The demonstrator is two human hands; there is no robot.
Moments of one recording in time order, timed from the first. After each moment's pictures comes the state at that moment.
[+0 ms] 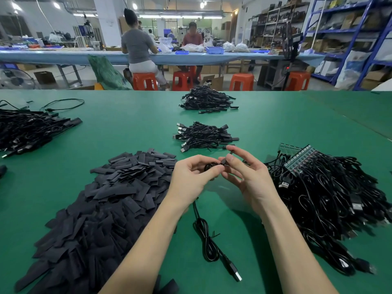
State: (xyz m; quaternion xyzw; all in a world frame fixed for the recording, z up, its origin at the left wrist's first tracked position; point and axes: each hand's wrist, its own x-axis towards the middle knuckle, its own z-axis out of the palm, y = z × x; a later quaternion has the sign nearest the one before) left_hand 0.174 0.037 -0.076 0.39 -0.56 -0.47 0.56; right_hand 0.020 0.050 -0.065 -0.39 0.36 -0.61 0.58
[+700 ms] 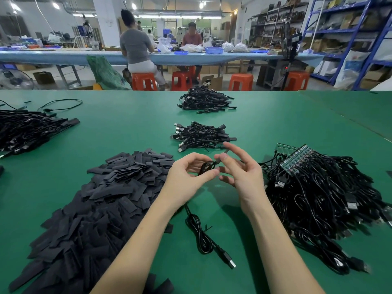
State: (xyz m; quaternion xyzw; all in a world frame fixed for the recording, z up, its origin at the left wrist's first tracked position) left_hand 0.184 0.034 -0.080 0.44 -0.63 -0.40 0.50; right_hand 0.029 0.049 -0.069 -0.42 0.40 -0.64 0.51
